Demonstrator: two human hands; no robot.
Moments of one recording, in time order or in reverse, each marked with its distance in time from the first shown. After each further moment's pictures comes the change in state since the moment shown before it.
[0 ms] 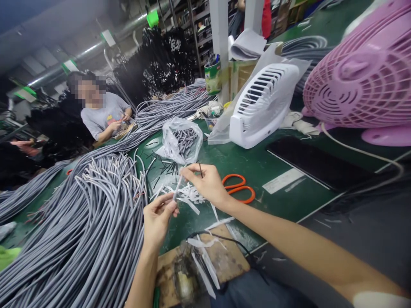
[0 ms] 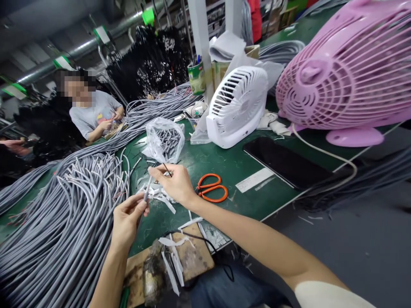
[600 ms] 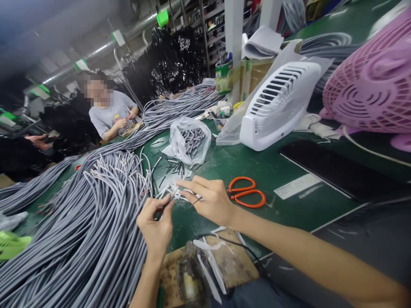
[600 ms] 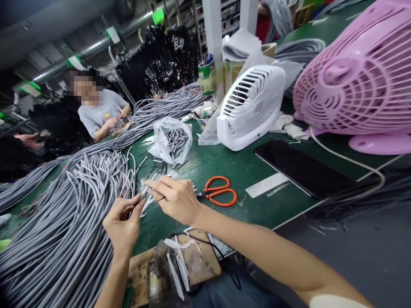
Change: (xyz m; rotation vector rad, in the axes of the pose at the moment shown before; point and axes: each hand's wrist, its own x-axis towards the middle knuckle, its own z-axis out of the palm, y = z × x) left_hand -0.007 -0.002 -0.013 0.555 0.305 0.620; right_hand -0.022 0.006 0.005 -0.637 -0.024 -0.788
